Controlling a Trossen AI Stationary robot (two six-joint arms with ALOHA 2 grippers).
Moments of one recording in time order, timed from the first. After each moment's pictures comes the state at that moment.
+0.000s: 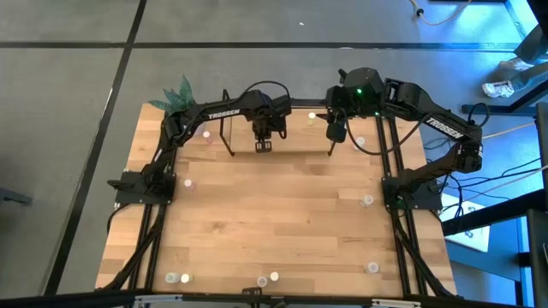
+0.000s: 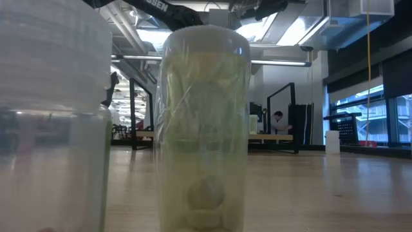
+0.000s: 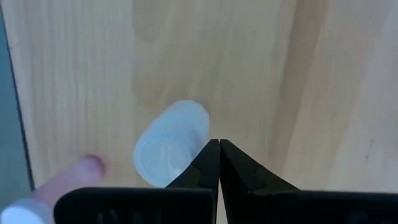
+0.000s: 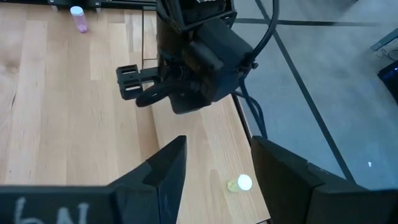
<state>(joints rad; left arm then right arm) 0.45 2.13 1.90 -1.20 -0.06 0.32 -0.34 1.39 1.69 -0.99 0.09 -0.24</state>
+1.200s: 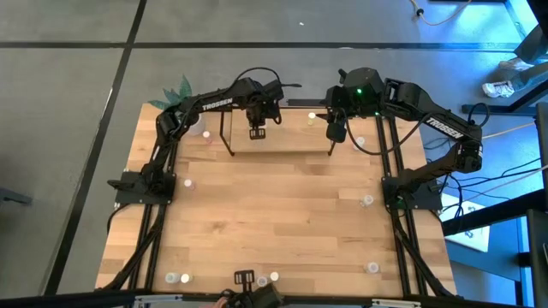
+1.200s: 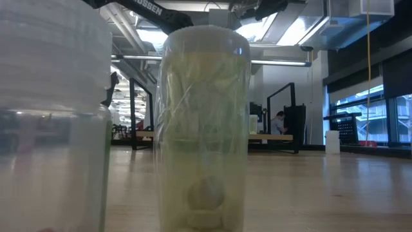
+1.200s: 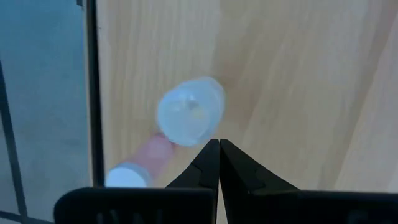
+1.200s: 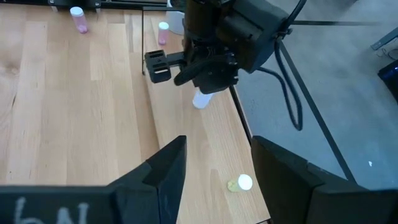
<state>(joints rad) 0.56 2.11 1.90 -1.18 -0.10 0.43 -0.34 1.39 1.69 -0.99 0.09 -0.24</state>
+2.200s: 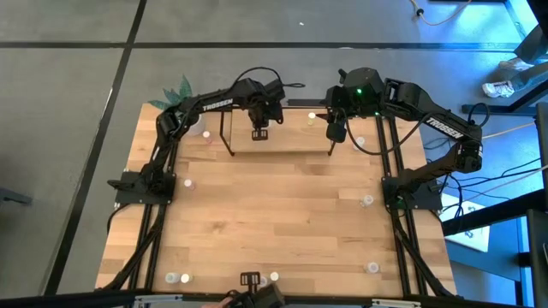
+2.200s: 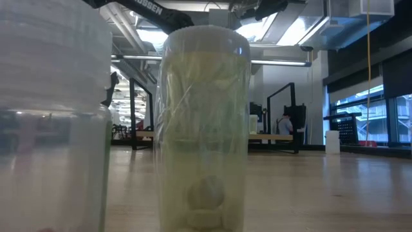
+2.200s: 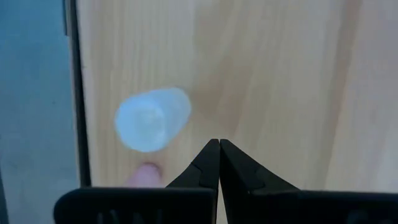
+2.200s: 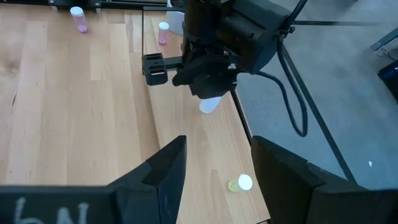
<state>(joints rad) 0.55 2.11 1.90 -1.13 -0.02 0.47 -0.34 1.39 1.69 -0.99 0.09 -0.24</state>
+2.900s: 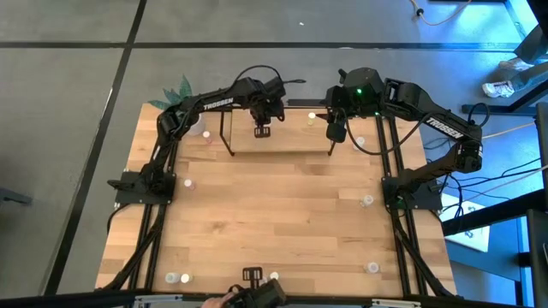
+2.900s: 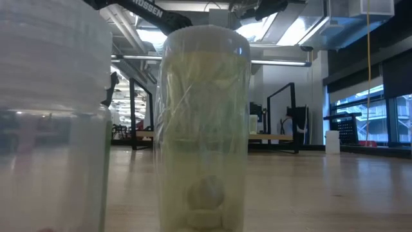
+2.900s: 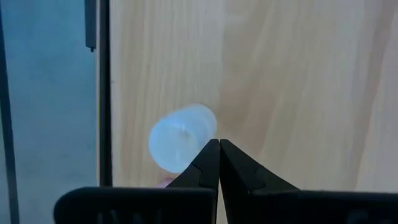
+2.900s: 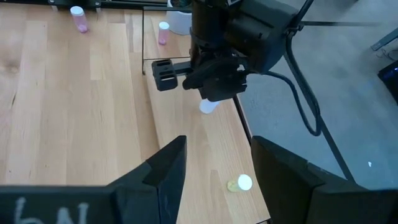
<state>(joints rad) 0.56 2.12 1.90 -1.06 -0.04 0.48 -0.34 1.39 1.69 -0.99 0.09 -0.24</state>
